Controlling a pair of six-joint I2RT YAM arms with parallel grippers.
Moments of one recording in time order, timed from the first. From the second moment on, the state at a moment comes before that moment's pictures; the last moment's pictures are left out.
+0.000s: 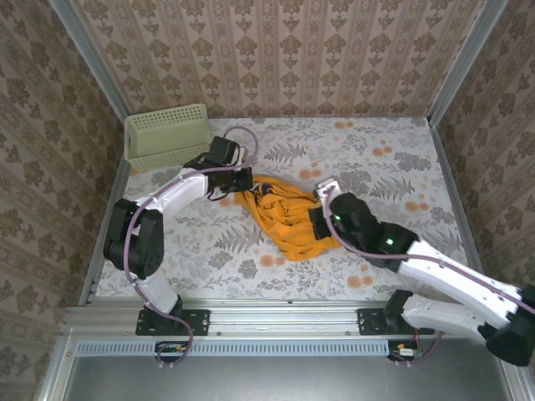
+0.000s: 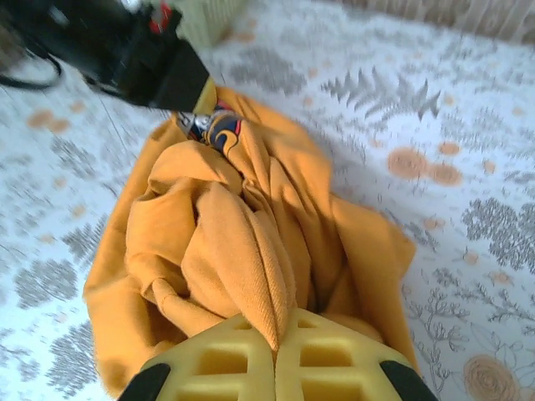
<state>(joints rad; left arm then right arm) -0.45 1.72 1.25 -0.48 0.24 -0.38 0.82 0.93 0.81 -0.41 0.27 0.25</state>
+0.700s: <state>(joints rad) -0.79 1.55 1.23 -0.63 -0.01 -0.32 0.72 0.90 0.48 -0.23 0.17 0.55</state>
